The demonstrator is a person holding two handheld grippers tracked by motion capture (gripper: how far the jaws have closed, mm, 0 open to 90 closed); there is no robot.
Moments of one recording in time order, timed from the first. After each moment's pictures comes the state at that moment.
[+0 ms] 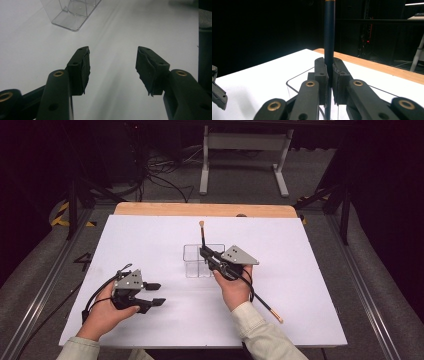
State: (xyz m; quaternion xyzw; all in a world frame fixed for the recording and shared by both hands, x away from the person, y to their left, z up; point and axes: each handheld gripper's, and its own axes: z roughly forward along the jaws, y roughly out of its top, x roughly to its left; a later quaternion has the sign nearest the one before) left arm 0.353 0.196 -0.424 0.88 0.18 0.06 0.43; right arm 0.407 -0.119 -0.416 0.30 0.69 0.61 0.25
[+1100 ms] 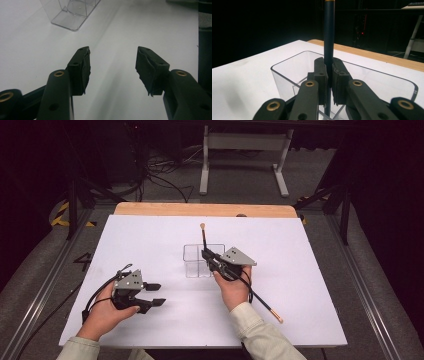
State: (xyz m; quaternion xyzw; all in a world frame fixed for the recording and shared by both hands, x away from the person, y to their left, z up) left arm 0.353 0.196 -0.424 0.88 0.18 0.06 0.43; right arm 0.412 -0.120 -0.433 0.32 0.70 0.59 0.25
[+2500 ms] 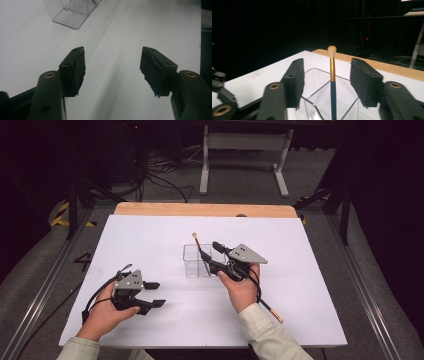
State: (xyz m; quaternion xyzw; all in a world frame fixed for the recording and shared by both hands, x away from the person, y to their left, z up) left arm 0.353 0.197 -0.425 0.88 0.19 0.06 0.42; right arm 0.399 -0.134 -0.402 0.32 0.68 0.62 0.23
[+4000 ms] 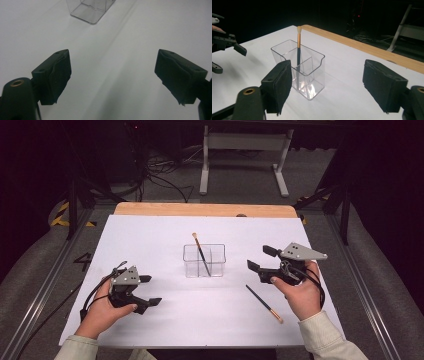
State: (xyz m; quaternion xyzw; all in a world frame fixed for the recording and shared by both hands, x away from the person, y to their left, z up) left arm 0.361 0.206 -0.426 0.88 0.23 0.08 0.41; right arm 0.362 -0.254 -0.347 0.33 0.75 0.52 0.23
